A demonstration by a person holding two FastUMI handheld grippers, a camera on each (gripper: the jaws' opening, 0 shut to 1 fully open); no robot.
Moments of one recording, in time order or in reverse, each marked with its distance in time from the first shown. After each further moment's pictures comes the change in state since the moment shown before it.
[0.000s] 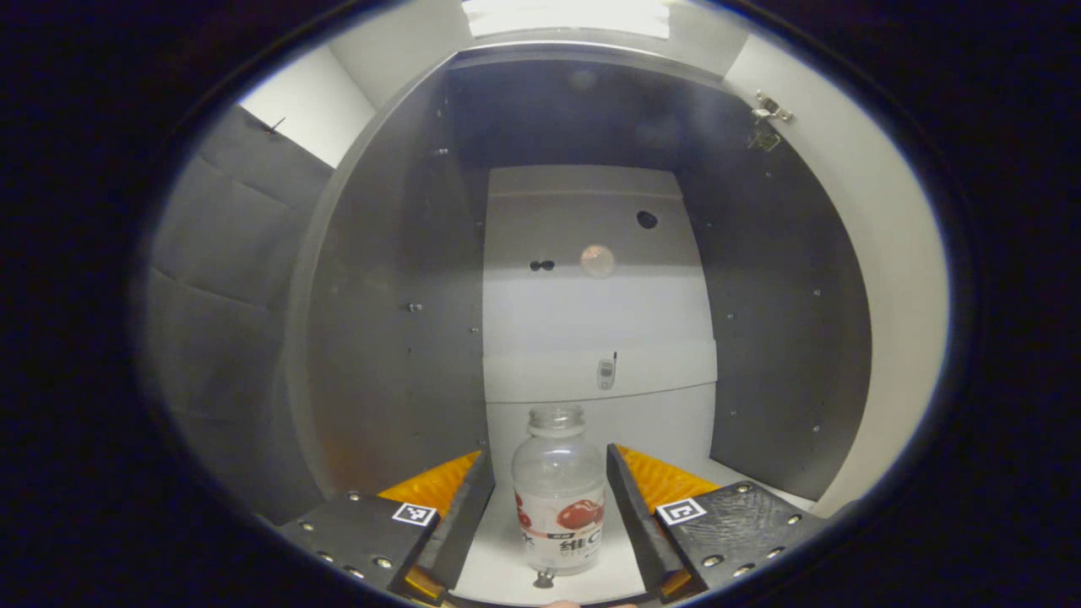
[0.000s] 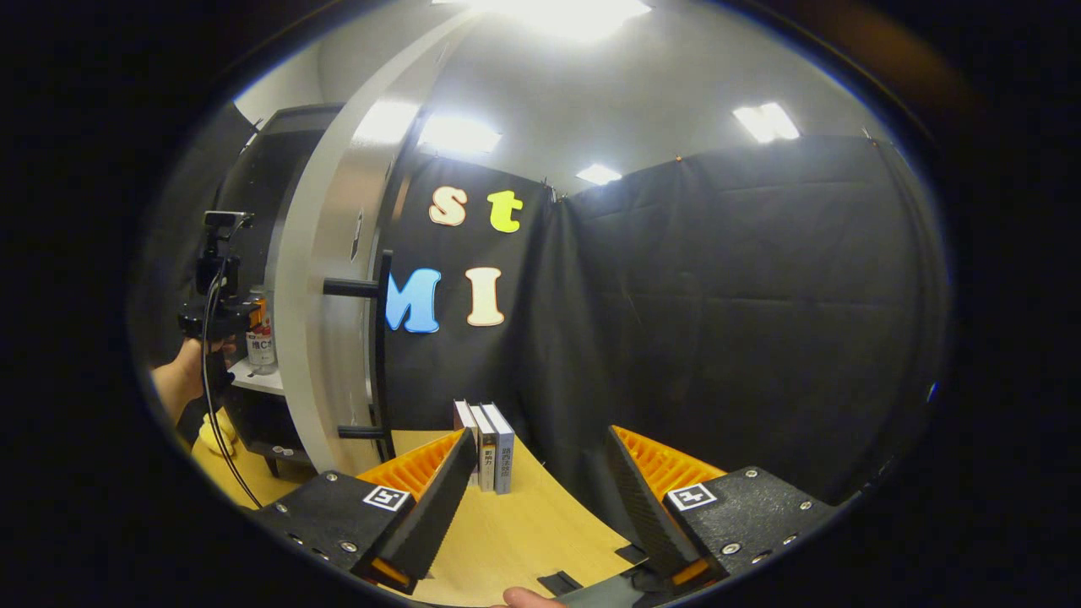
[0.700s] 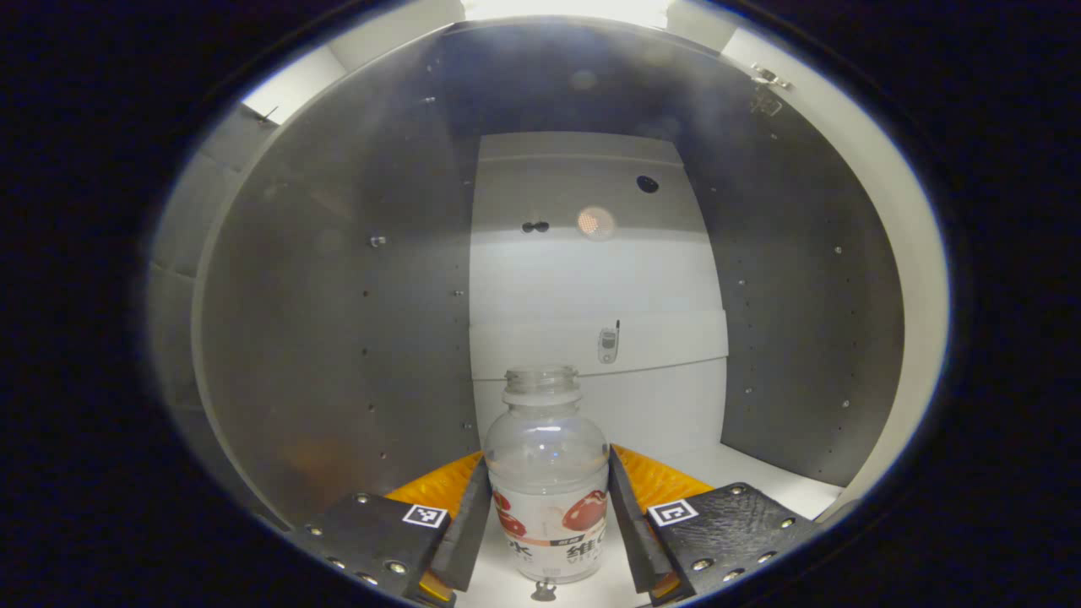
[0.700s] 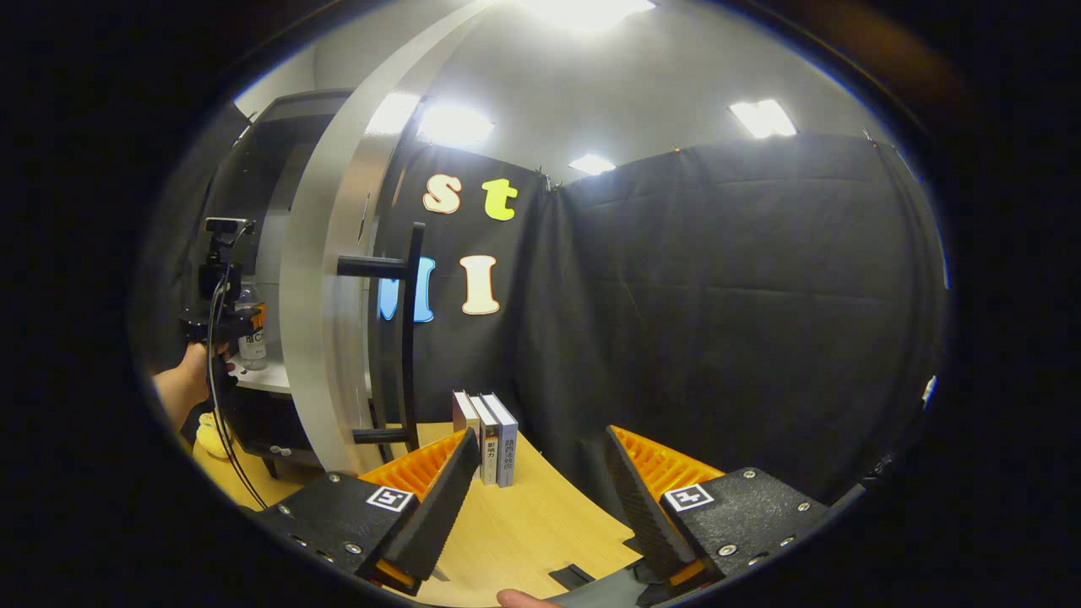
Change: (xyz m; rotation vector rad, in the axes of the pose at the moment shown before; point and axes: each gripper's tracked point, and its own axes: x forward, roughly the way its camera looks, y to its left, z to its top) left arm 0.020 0.004 -0.024 -0.030 0.017 0.005; right arm 0.001 0.012 -0.005 0.003 0.023 -0.050
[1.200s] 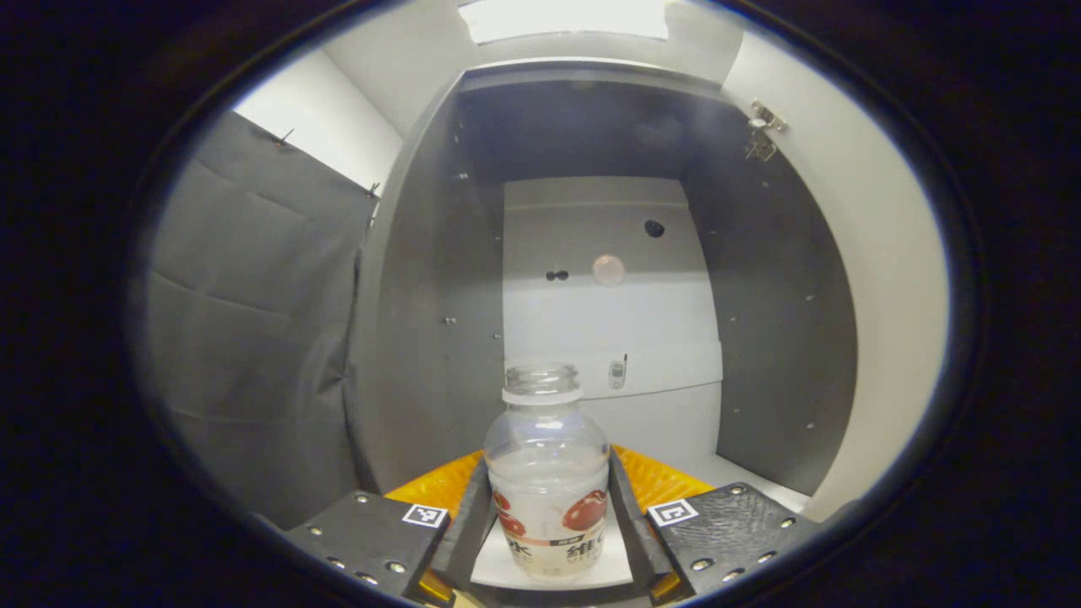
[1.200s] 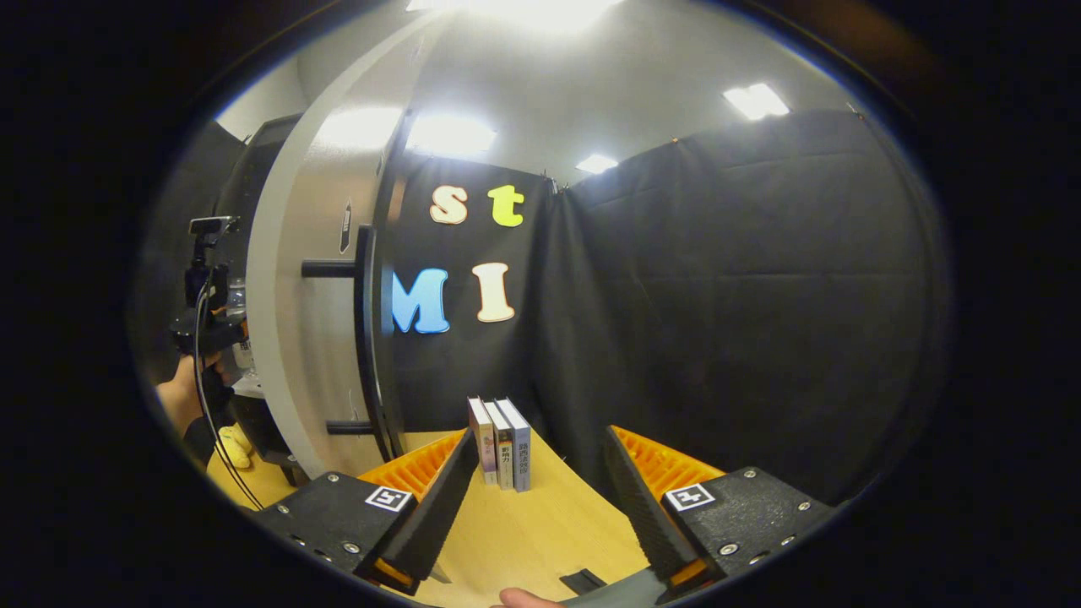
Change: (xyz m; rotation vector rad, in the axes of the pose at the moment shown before) left arm -0.092 0.003 0.050 0.016 -0.052 0.081; right arm 0.016 -0.023 -0.013 0.055 -0.019 0.120
